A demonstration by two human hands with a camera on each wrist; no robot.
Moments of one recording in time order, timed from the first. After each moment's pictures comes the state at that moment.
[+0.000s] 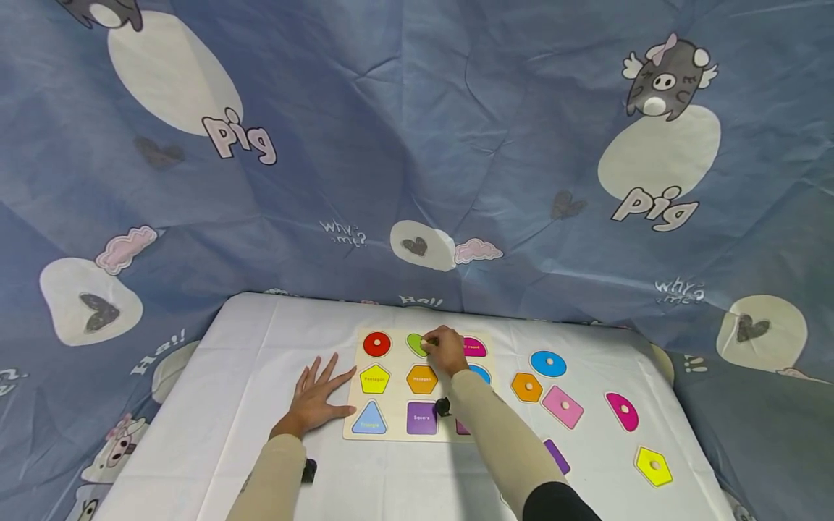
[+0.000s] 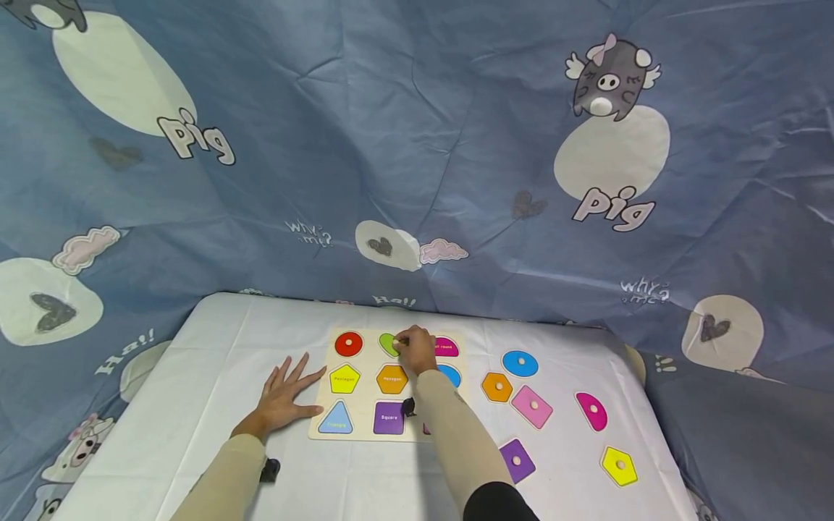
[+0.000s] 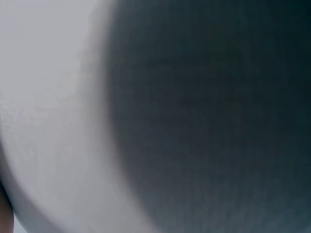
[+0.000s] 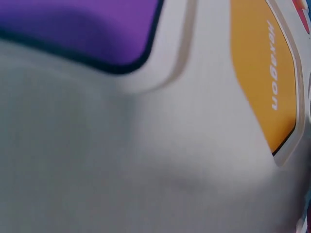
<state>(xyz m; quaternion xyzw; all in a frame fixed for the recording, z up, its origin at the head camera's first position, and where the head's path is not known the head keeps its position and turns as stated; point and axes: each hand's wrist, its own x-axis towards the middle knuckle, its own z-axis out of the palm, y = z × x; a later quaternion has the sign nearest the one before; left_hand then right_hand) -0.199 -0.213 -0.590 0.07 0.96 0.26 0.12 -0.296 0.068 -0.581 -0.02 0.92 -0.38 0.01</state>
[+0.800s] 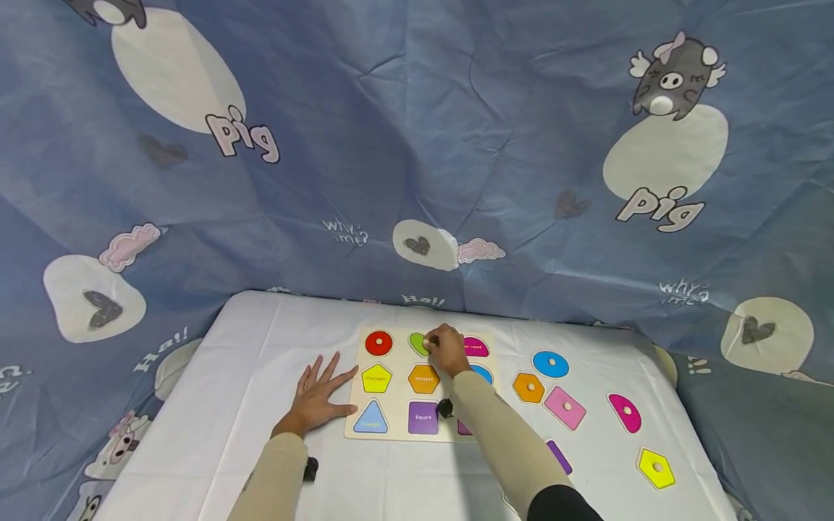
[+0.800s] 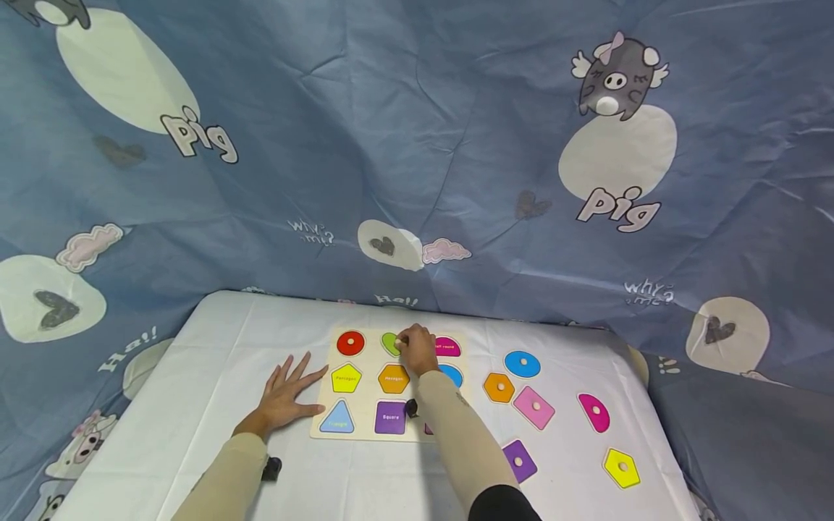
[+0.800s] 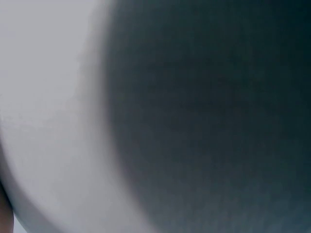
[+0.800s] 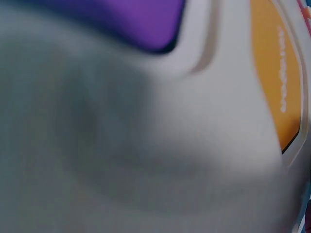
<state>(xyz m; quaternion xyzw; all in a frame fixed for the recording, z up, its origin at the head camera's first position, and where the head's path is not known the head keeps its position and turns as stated) -0.200 -0.214 -0.592 0.07 0.96 0.26 0.12 -0.294 0.065 -0.578 -0.04 0.93 -0.36 0.01</state>
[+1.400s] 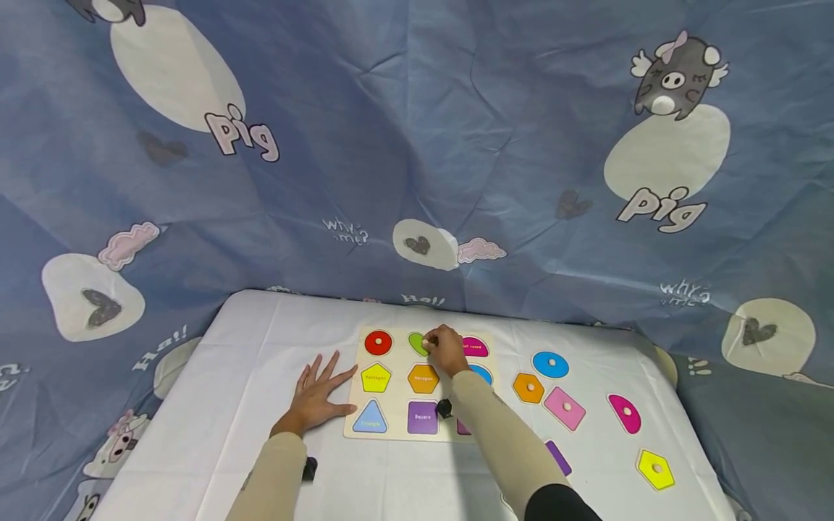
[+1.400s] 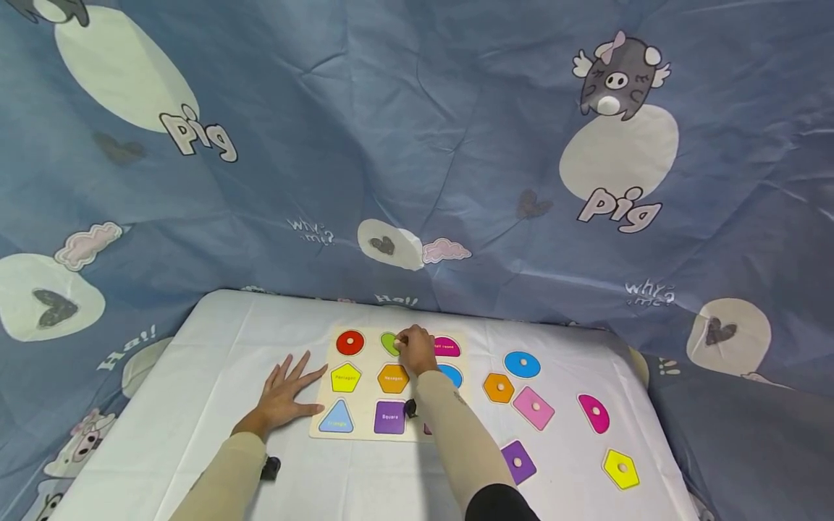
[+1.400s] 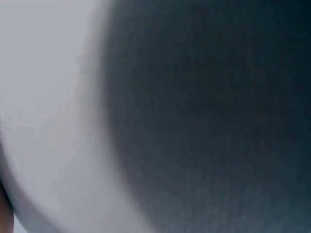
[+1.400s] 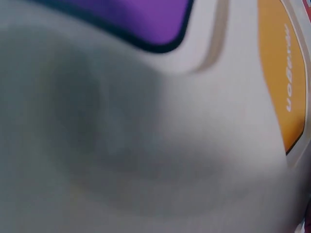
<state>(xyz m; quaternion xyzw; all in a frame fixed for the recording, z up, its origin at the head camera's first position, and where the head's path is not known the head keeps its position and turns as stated) -0.200 -0.213 -0.586 0.07 0.95 0.26 0.13 -0.296 0.064 -0.581 -0.02 0.93 -0.38 0.03</state>
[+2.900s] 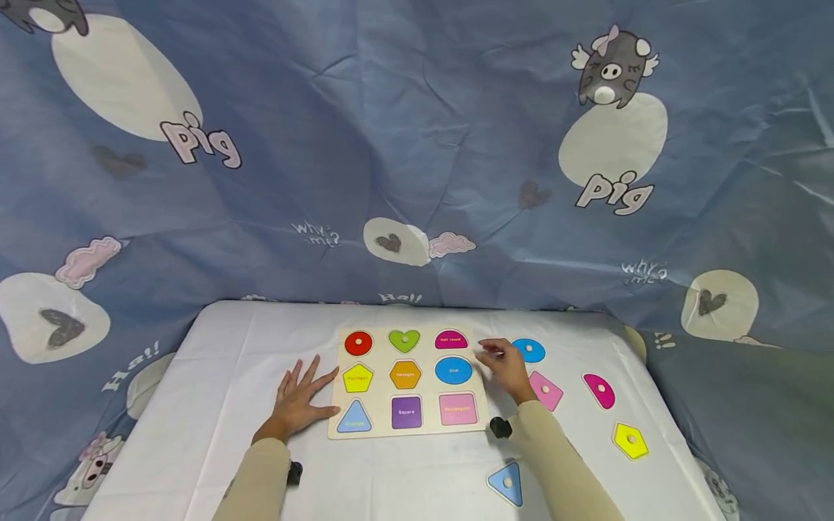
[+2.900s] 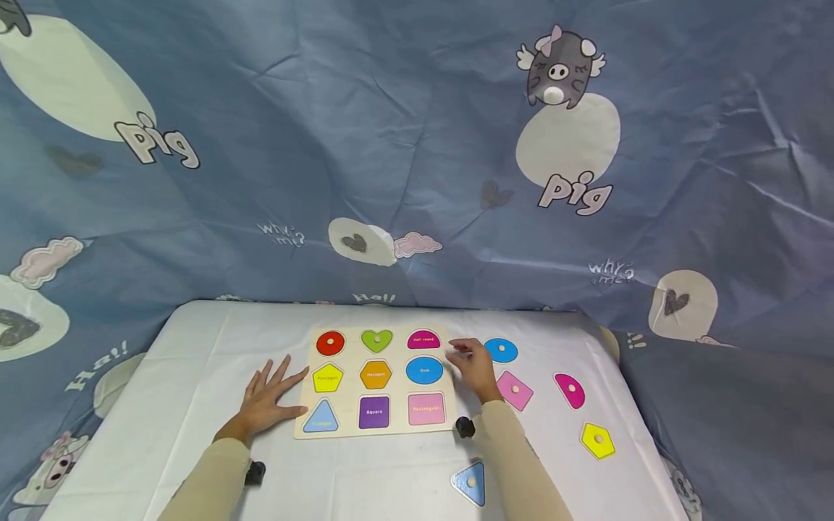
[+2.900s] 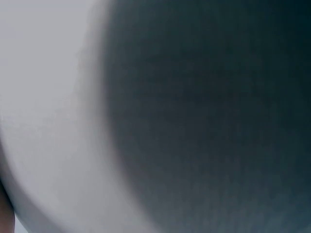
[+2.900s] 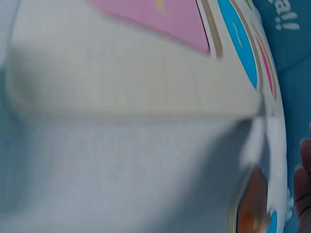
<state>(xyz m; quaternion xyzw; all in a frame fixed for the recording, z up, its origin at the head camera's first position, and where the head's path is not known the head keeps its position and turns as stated) -0.200 -0.213 -0.589 0.09 0.95 0.26 0.12 -0.224 0.207 -0.566 0.03 0.87 -0.49 -0.06</state>
